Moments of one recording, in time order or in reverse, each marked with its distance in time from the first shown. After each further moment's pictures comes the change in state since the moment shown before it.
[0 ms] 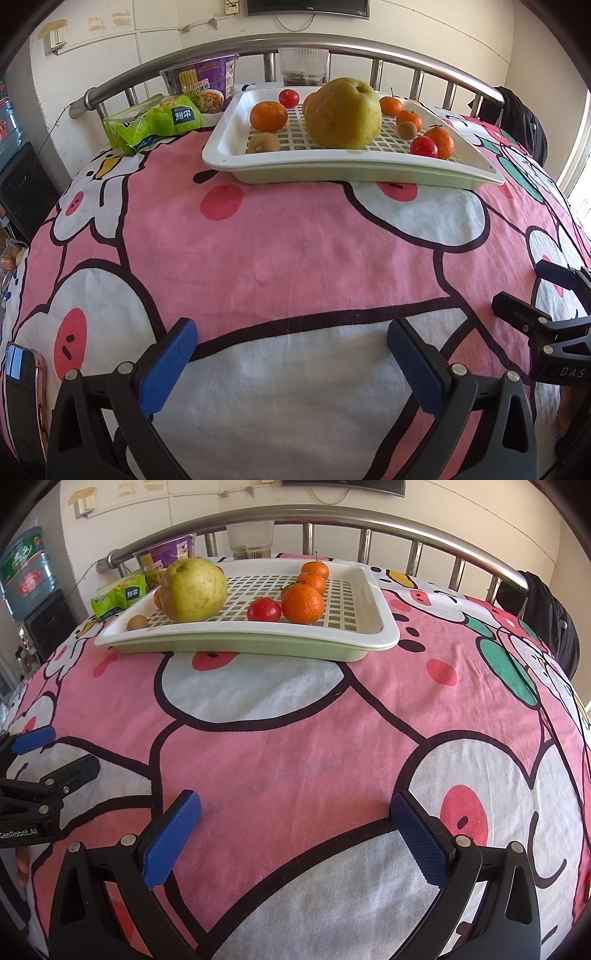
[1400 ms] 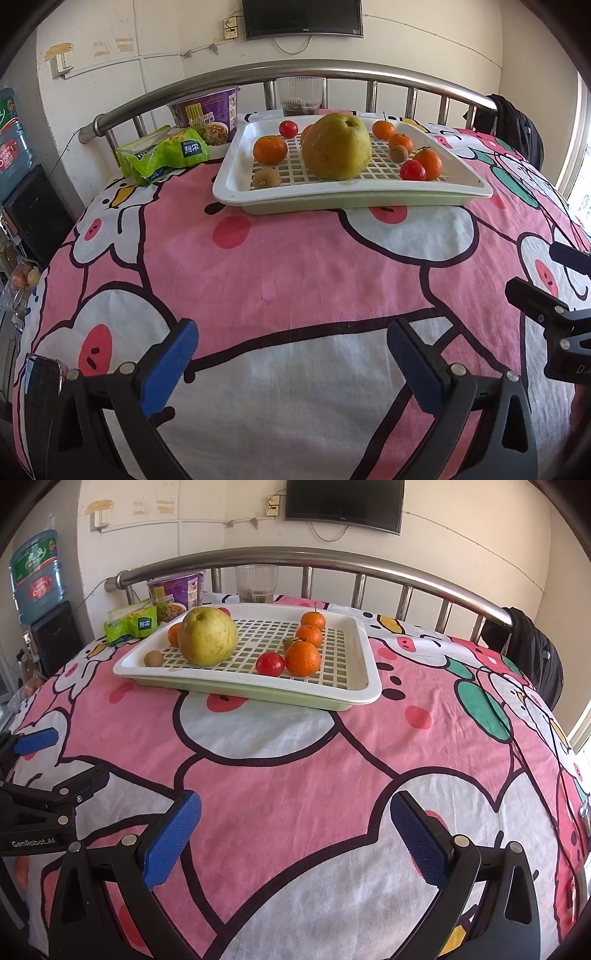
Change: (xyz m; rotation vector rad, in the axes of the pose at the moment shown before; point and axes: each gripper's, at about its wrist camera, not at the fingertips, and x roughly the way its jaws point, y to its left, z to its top) left arm -0.021 -0.005 0.000 0.029 -0.087 0.035; right arm -0.036 0.009 0.004 -0.036 -0.138 -0.048
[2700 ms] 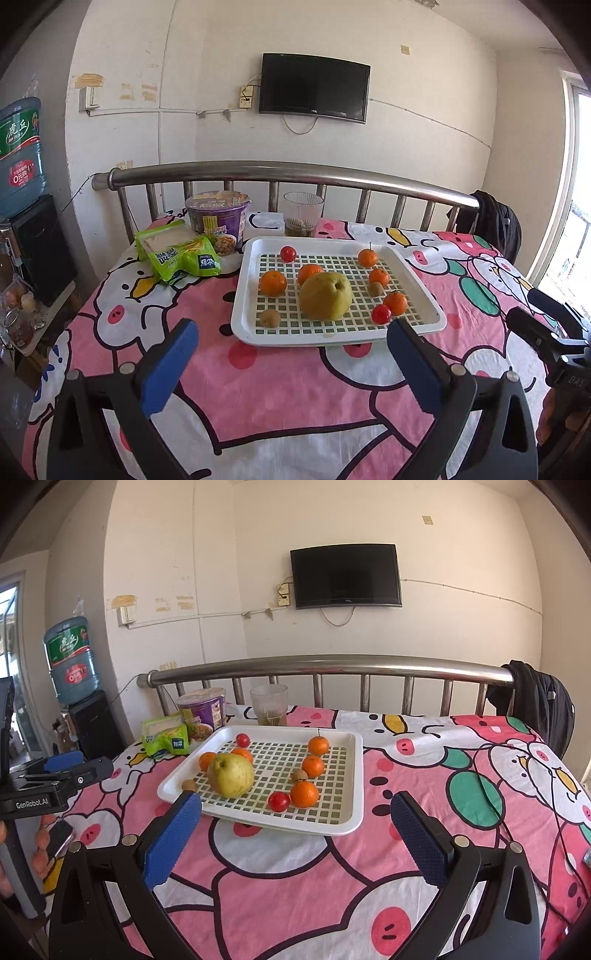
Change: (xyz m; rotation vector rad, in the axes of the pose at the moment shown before) left arm -0.084 0.024 0.066 -0.105 -0.294 -0.072; right arm -0.080 -0.042 0.055 0.062 -0.345 0.140
